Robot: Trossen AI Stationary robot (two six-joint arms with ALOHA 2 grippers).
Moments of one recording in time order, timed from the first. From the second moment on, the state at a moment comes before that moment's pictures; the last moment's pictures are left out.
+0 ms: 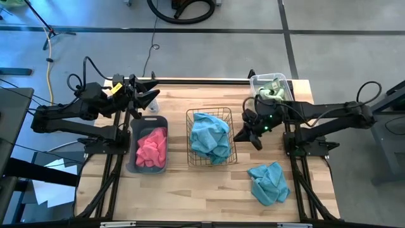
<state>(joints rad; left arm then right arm) 0.04 0.73 0.91 0.06 -0.30 -0.29 0.01 1.08 0.97 -0.43 -0.33 0.50</state>
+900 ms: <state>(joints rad) 0.04 0.73 0.91 0.03 -0.30 -0.29 0.15 1.09 1.09 -0.80 -0.40 0.56</state>
